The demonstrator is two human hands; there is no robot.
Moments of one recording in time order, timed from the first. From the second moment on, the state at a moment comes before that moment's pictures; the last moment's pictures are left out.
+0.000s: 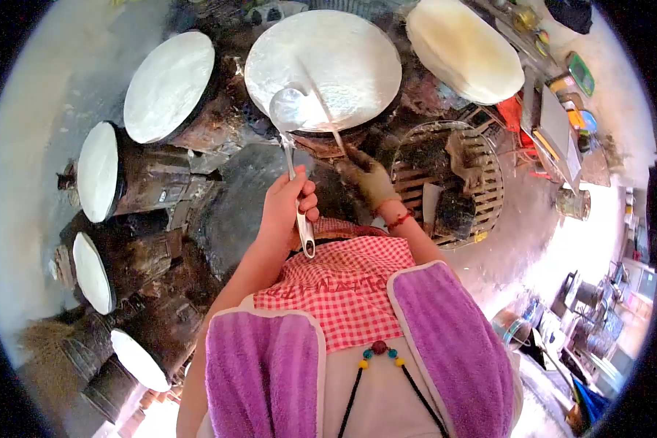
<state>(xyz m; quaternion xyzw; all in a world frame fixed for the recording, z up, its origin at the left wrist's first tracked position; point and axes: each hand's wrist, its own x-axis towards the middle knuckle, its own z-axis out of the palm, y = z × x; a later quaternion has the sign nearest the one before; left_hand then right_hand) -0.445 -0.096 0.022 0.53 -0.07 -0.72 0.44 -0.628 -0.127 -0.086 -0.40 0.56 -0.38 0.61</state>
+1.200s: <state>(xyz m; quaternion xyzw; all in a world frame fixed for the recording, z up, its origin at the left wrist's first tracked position) -0.229 0.132 -0.025 0.14 0.14 -0.60 0.77 -0.595 -0.152 -0.226 -0.73 0.45 -0.15 0.50</state>
